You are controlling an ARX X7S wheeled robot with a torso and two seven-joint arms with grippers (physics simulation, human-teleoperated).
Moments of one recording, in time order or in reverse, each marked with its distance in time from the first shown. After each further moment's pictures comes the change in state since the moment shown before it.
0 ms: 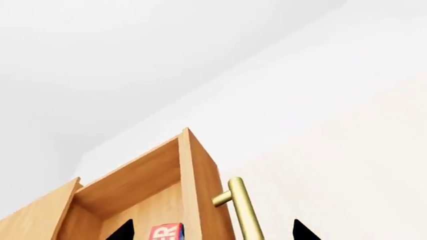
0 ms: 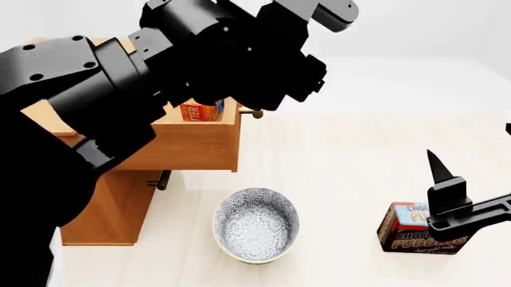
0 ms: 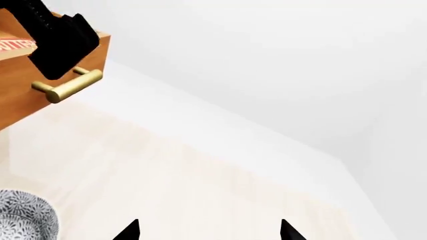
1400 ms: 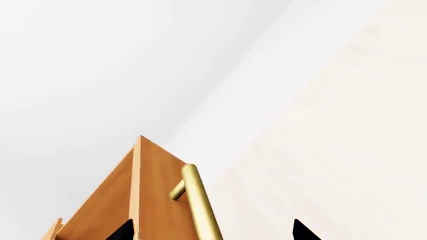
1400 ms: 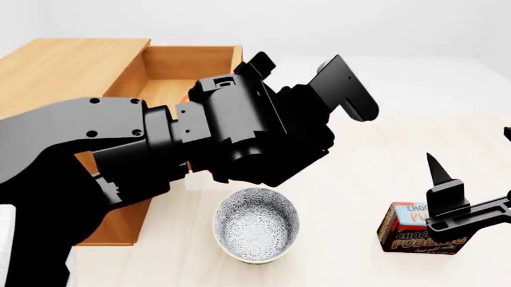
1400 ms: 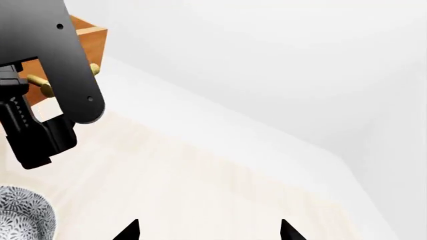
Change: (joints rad) left arm 0.130 0.000 0.147 0.276 0.152 0.002 -0.040; right arm -0.057 0.009 0.004 0.004 -0.043 -0.025 -0.014
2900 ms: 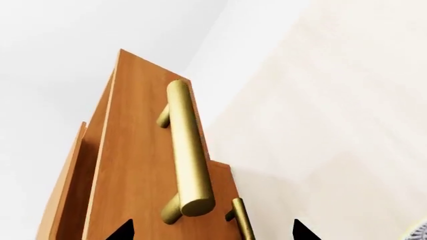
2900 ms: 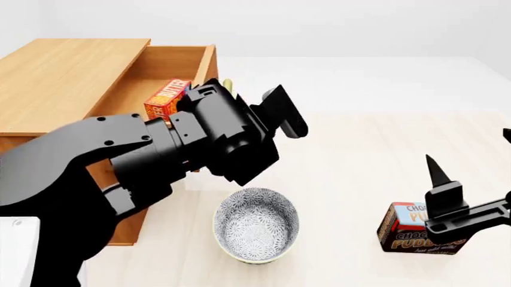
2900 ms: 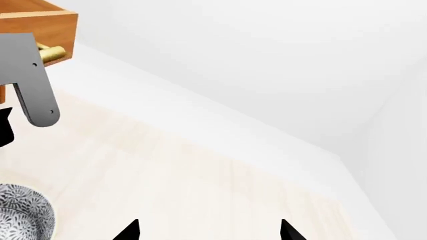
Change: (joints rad) left arm 0.102 0.000 -0.005 -0.235 0.067 -0.280 0.006; right arm -0.033 -0.001 0.028 -0.007 -0.005 0.002 0.007
